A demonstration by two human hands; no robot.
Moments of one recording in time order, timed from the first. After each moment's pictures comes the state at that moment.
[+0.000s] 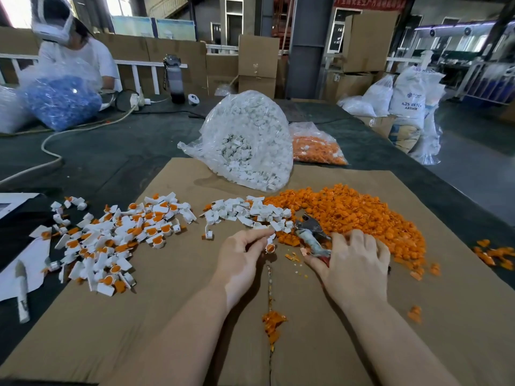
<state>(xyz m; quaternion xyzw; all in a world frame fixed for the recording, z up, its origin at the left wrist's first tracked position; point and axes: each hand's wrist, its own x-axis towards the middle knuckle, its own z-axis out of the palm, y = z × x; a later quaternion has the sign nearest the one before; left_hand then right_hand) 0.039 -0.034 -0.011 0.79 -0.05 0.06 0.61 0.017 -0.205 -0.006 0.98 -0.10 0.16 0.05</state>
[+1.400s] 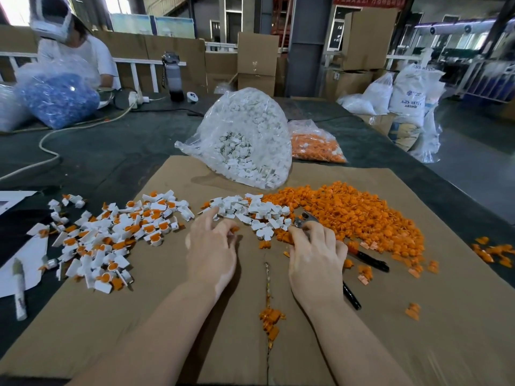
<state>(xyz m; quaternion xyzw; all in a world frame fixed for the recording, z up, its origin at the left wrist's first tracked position) 0.054 -0.006 -0.021 0.95 0.02 0.16 0.27 0.026 -0.164 -0.027 0.94 -0.01 0.32 -0.10</state>
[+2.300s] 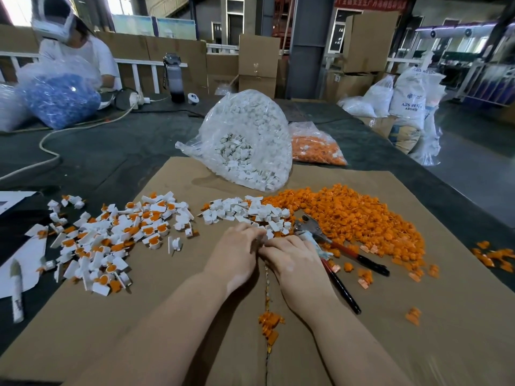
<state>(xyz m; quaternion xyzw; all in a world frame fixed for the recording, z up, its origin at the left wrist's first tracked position) 0.067 -0.025 -0.020 0.94 -0.15 0.09 0.29 0.028 -0.162 -0.024 0.93 0.22 0.26 -0.11</state>
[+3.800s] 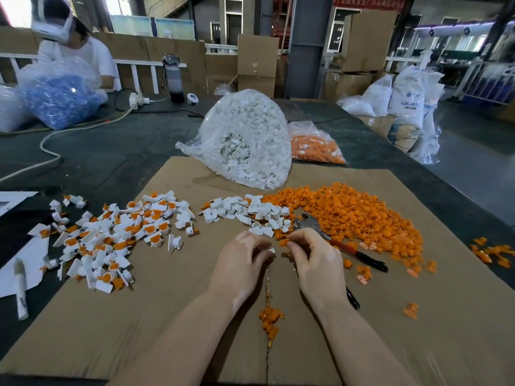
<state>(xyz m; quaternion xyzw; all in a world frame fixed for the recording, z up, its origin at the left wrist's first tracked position) 0.041 -0.034 -0.022 0.90 -0.13 0.14 0.38 0.020 -0.172 -0.020 0.87 0.03 0.24 -0.44</state>
